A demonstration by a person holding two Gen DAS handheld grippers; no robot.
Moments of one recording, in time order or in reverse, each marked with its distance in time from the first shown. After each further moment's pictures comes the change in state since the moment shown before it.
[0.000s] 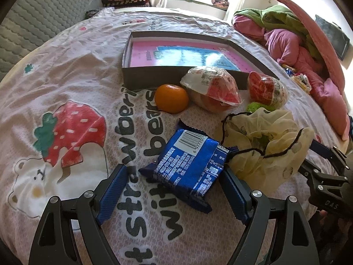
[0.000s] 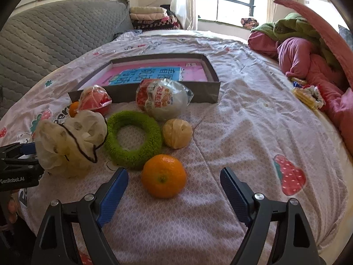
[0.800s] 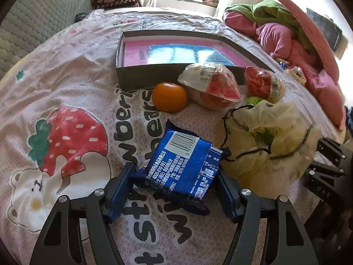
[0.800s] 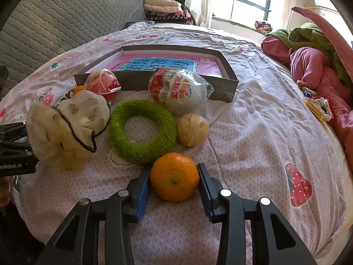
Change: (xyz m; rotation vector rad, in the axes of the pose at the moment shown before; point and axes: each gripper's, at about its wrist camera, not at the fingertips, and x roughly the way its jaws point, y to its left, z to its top) left arm 0.005 0.009 0.001 0.044 0.010 -0.046; right arm 0.011 0.013 0.001 -0.105 0.032 0.000
